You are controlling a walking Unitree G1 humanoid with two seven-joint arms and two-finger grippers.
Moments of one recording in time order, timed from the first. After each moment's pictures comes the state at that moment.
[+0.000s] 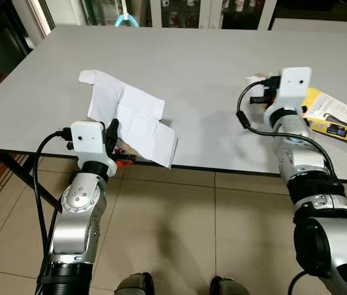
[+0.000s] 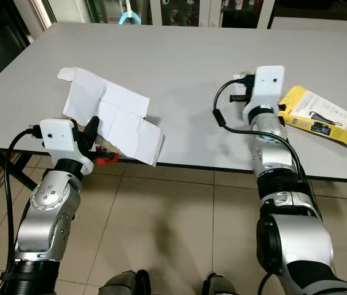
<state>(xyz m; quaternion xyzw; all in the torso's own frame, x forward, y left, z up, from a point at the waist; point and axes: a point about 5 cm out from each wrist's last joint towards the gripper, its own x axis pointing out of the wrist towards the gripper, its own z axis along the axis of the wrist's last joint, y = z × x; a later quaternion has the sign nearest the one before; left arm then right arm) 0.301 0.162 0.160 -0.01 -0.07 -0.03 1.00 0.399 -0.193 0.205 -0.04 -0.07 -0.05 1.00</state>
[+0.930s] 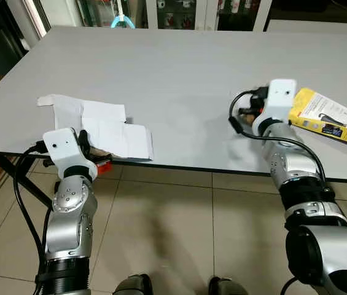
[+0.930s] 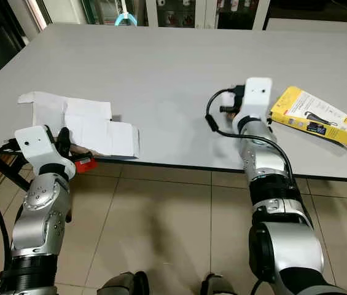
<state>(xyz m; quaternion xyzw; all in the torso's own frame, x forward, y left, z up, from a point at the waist) 0.304 0.196 0.143 -0.06 -0.02 0.12 0.99 0.396 -0.176 0.184 0.01 0.01 -0.01 1.00</state>
